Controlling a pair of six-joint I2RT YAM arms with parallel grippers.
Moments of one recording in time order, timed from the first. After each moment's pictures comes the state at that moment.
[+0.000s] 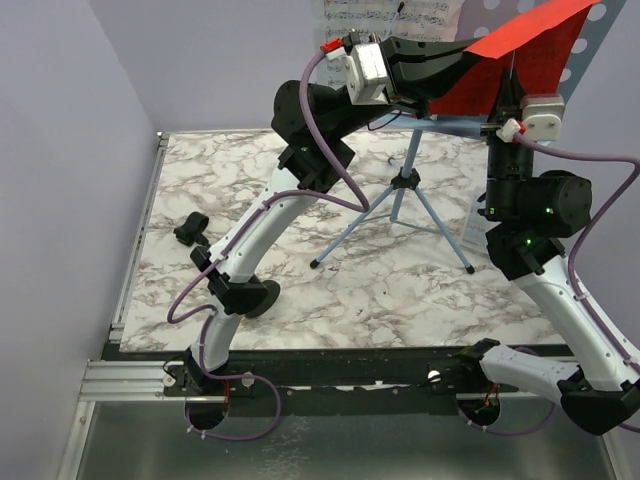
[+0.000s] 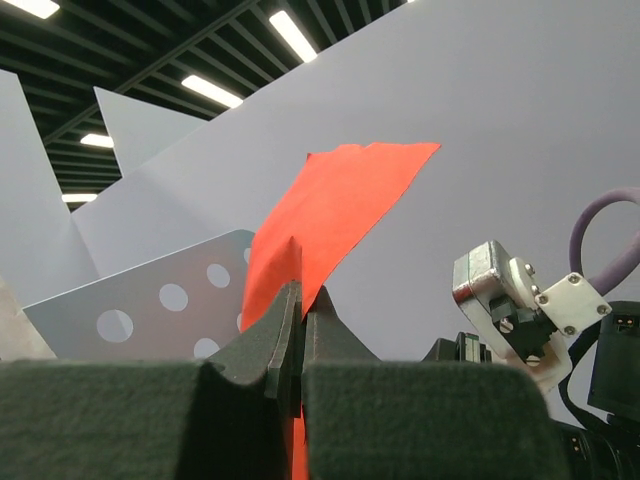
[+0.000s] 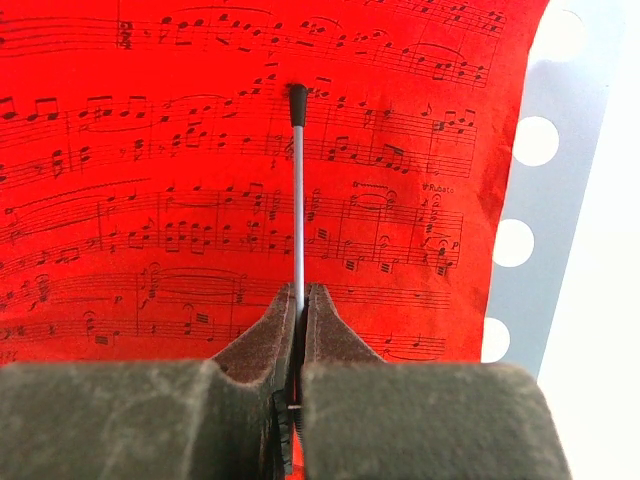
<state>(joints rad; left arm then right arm) -0.88 2.08 2.69 0.38 0.56 -0.04 0.57 1.06 1.30 0.53 0.43 -0.68</state>
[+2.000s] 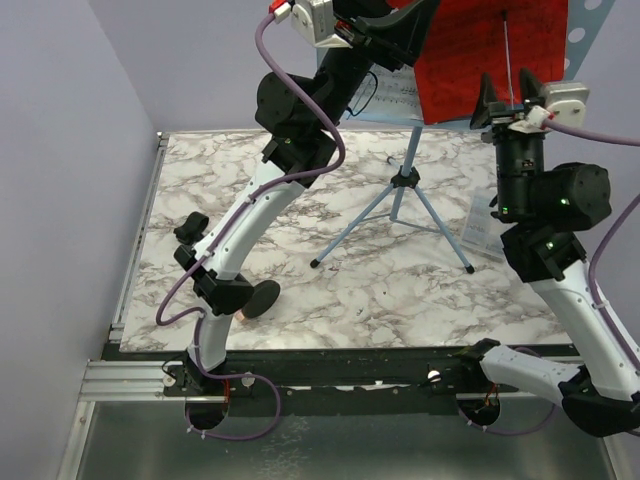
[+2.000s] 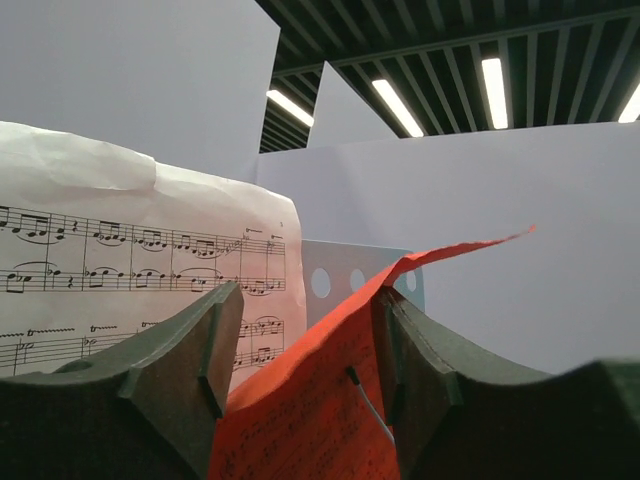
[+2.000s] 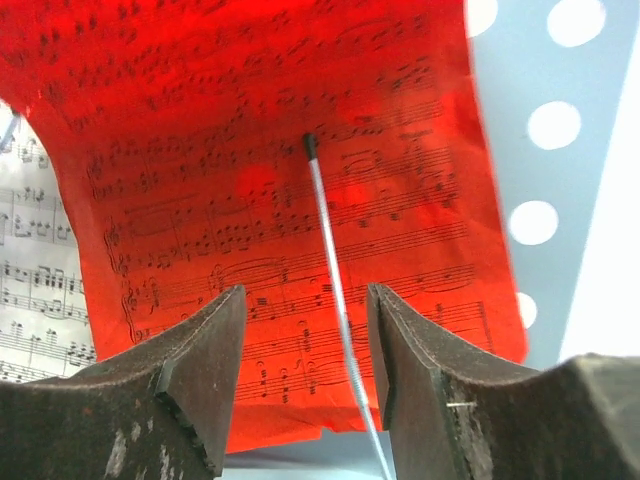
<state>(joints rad) -0.81 2.00 2.54 0.42 0.07 -0.26 0.57 1.03 1.41 0.28 0.41 -0.47</state>
